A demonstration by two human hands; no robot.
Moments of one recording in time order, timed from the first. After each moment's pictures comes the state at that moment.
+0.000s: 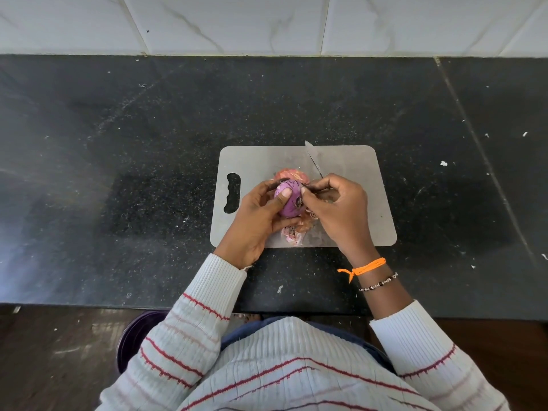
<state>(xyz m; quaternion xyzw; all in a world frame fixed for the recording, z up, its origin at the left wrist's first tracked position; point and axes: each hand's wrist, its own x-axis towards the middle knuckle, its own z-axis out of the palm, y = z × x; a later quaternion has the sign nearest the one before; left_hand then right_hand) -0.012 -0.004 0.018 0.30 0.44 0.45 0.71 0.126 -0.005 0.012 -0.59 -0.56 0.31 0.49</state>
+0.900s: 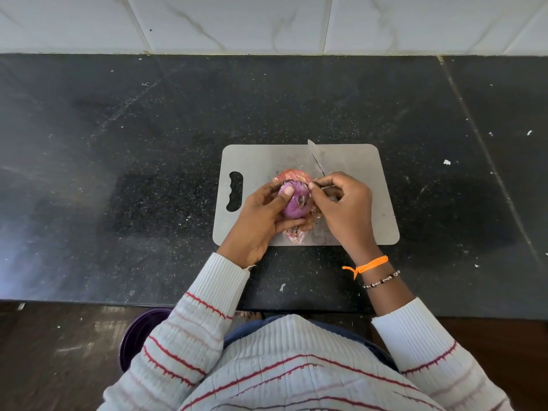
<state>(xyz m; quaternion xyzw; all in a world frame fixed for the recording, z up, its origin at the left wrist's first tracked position) -0.011 -0.006 0.021 0.29 0.46 0.43 0.72 0.130 -0.003 0.005 -0.59 -0.59 0.26 0.48</state>
